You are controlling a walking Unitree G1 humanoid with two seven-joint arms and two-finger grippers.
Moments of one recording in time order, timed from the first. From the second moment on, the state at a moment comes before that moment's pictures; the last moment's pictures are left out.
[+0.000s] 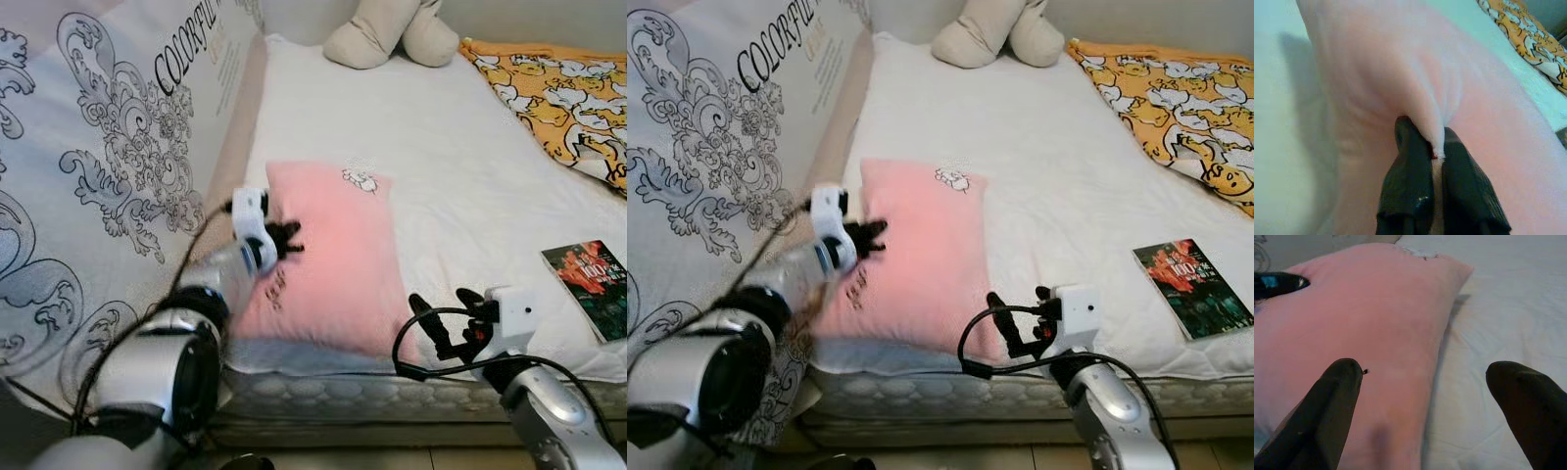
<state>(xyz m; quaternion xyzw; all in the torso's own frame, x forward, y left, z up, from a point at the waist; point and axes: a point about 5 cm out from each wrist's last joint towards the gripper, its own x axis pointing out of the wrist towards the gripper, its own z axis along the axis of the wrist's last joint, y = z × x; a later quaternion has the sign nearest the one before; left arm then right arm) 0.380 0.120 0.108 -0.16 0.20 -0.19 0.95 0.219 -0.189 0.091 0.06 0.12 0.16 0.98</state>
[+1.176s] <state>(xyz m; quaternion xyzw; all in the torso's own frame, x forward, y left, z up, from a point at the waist) 0.403 0.167 0.160 0.04 0.09 0.00 1.00 0.216 -0.182 0.087 0.06 0.14 0.23 0.96</state>
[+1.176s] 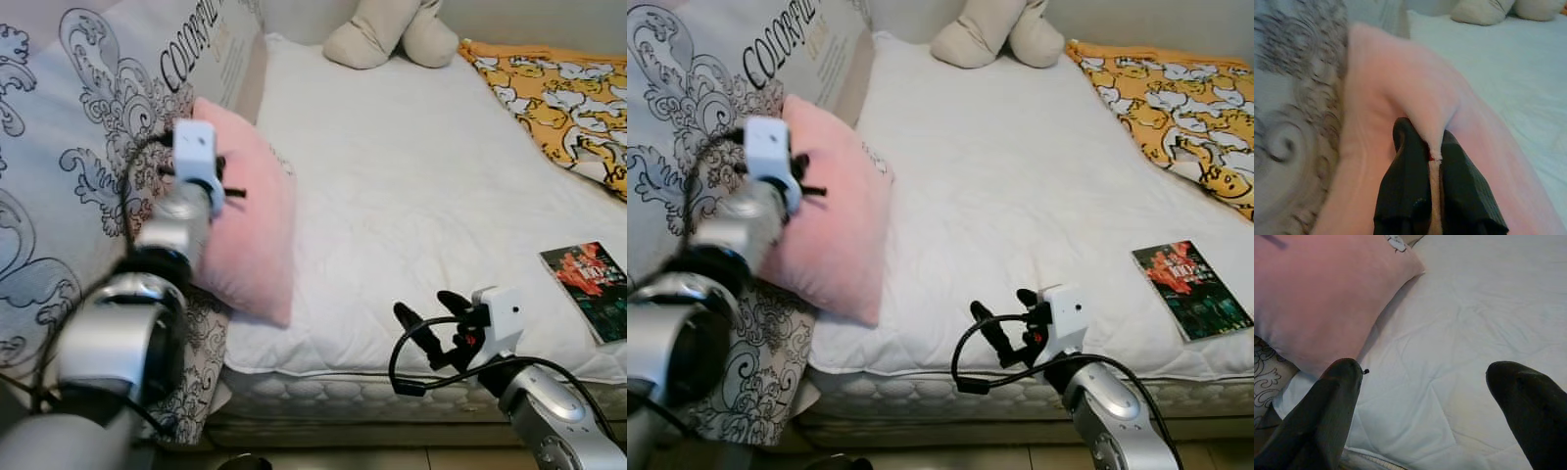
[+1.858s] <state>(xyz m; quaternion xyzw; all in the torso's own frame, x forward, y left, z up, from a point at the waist) 0.404 0.167 0.170 0.14 0.05 -0.02 0.99 0.211 -0.178 0.081 0.07 0.15 0.23 0.96</state>
